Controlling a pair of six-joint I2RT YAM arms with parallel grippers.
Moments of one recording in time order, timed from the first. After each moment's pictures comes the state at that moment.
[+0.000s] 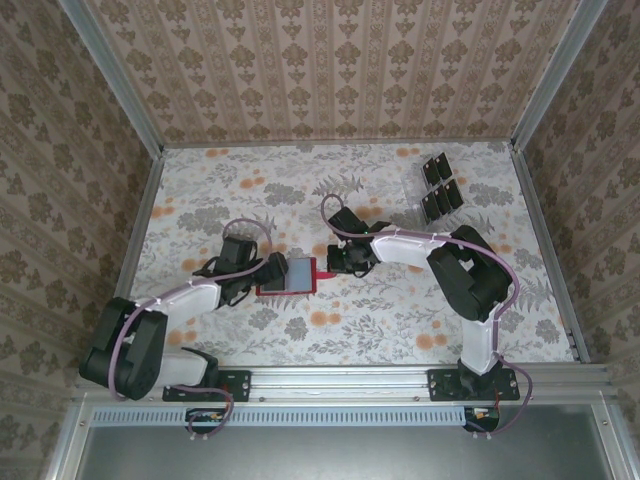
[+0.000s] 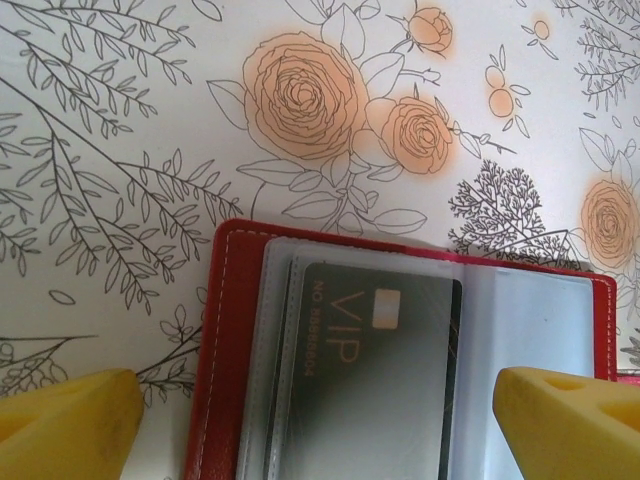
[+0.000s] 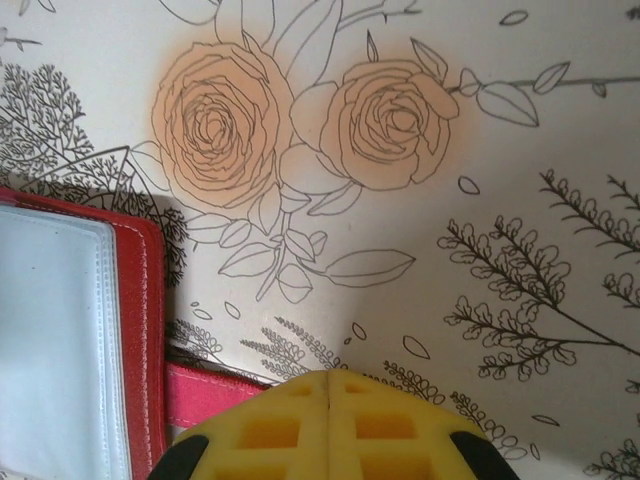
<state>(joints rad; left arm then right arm) -0.42 1.31 0.48 -0.06 0.08 -0.65 0.67 1.93 1.19 -0.40 -0.14 0.66</state>
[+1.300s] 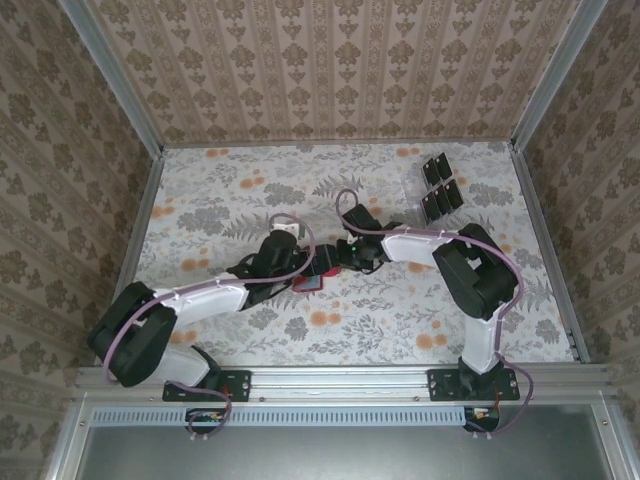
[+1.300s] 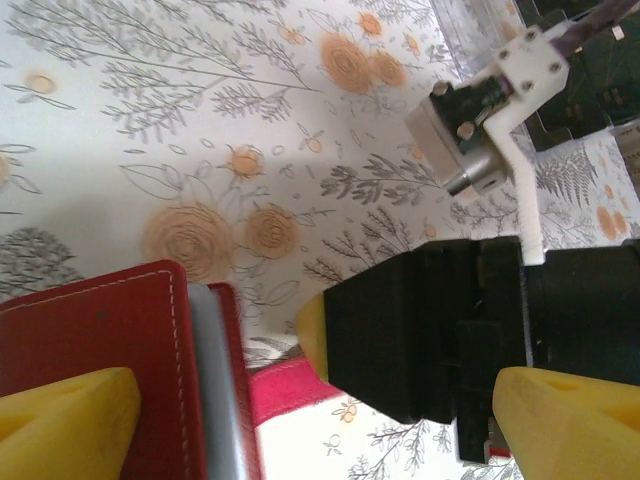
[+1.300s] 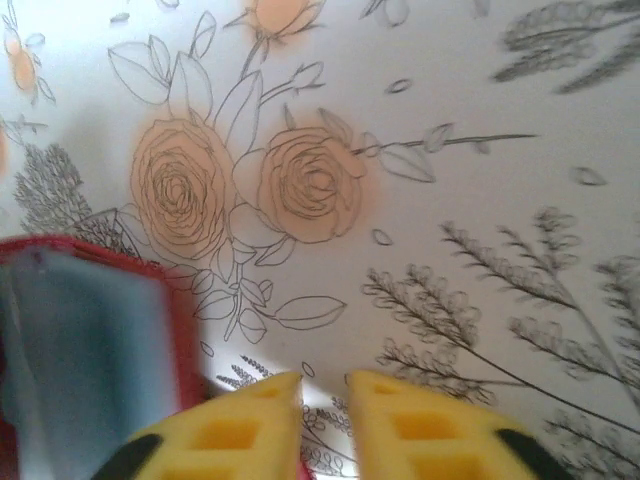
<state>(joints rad) -0.79 1.41 0.61 0.21 0.03 -0.74 0.58 1.89 1.10 -0.27 -0.23 0.71</state>
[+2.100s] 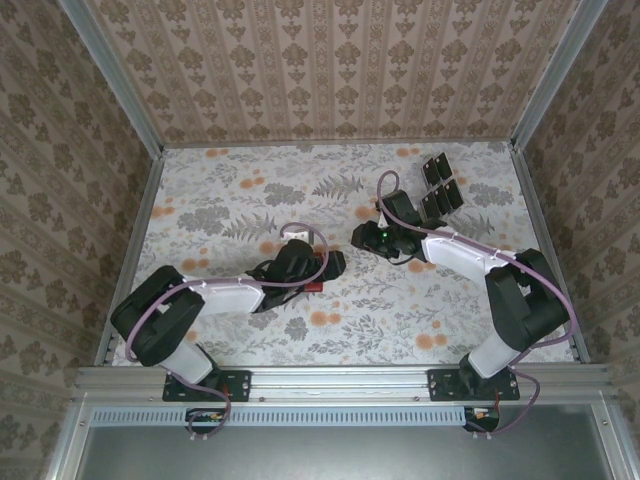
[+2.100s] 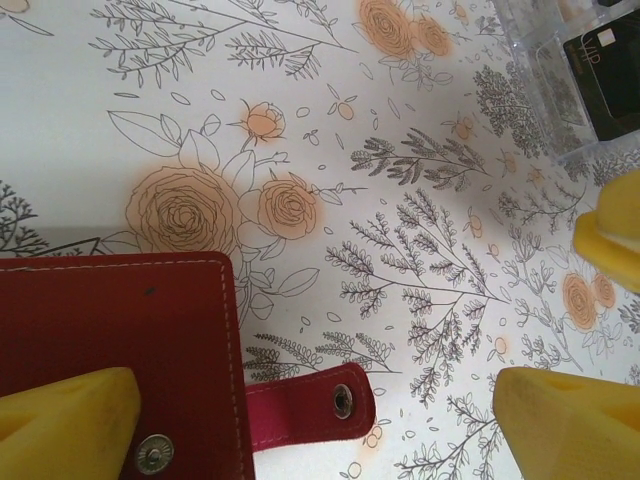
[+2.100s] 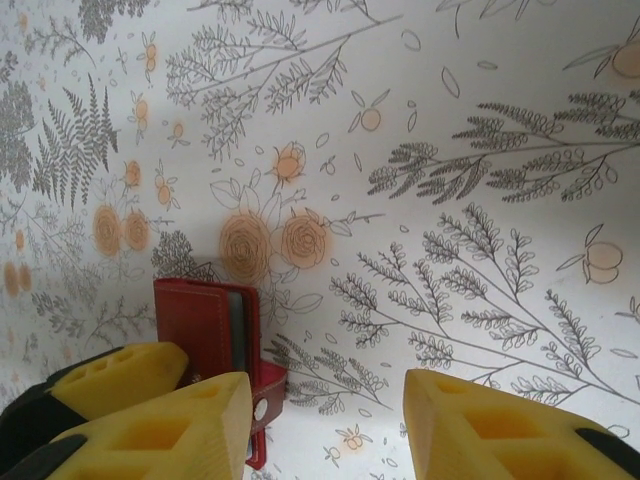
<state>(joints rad) -0.86 1.53 0.61 0.30 -0.08 -0.81 0.46 1.60 0.97 -0.27 -0.25 0.74</state>
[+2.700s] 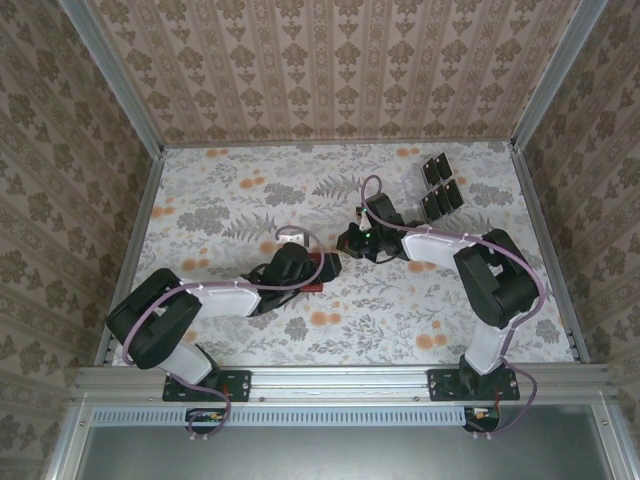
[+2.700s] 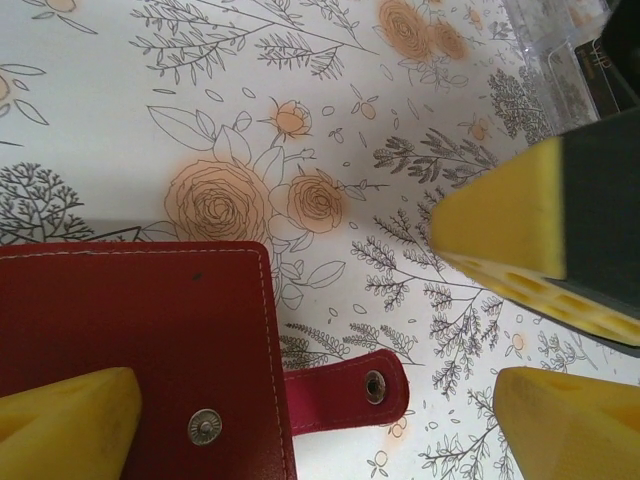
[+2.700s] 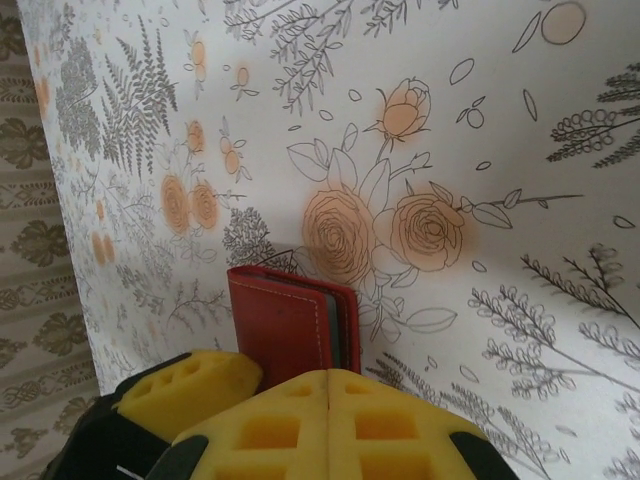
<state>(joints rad) -0.85 1.53 0.56 0.35 -0.09 -0.81 0.50 1.80 1.02 -0.06 -0.44 0.90</state>
